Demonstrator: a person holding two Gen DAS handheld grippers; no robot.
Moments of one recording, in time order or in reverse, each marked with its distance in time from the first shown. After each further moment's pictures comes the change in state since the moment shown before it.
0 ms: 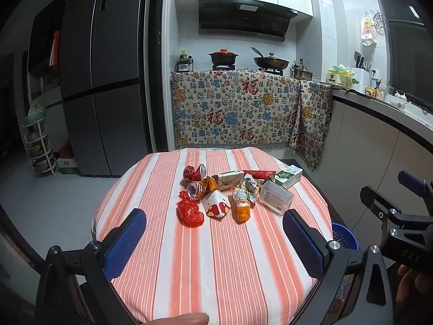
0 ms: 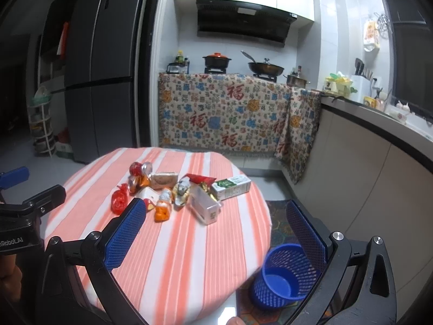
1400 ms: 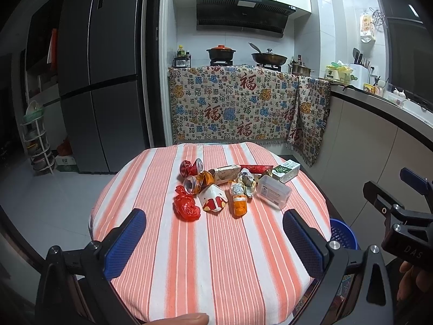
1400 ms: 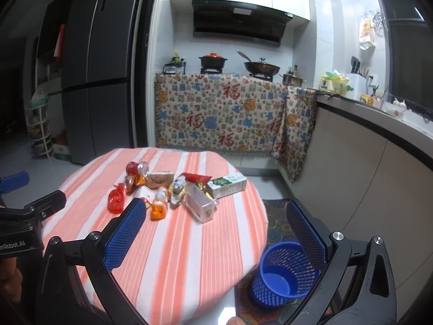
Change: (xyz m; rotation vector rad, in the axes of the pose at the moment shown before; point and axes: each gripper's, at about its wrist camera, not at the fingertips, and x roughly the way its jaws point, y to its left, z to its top) left arm 0.000 -0.007 -0.007 0.002 0.017 -0.007; right arm 0.001 -0.005 -0.004 0.010 -0.004 -0.015
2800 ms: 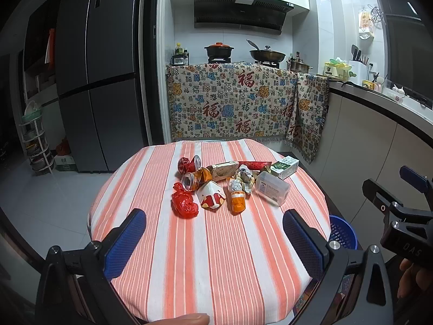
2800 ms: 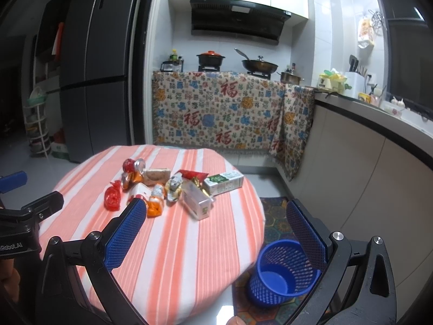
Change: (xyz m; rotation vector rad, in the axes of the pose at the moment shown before) left arm 0.000 -0.006 -0.002 0.008 0.009 -0.002; right arm 0.000 -0.003 -0.007 0.002 0.002 -0.006
